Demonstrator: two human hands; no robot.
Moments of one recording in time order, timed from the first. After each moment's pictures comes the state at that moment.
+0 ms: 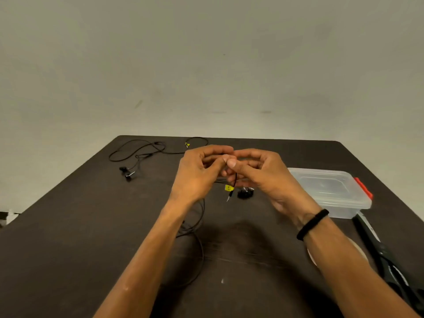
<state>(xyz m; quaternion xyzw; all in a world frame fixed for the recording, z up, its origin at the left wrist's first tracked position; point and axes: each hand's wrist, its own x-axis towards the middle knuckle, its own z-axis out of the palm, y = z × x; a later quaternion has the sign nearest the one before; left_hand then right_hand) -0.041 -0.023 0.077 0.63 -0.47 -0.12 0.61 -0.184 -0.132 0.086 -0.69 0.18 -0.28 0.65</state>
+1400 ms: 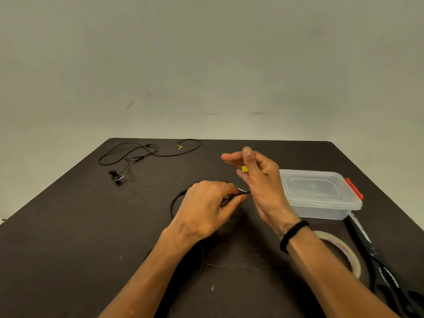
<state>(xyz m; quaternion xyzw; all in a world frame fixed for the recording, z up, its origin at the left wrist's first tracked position) -0.070 -0.026 0.039 0.68 -0.65 0.11 0.31 -0.178 -0.134 0.064 -0.64 0.19 -0.41 0.62</state>
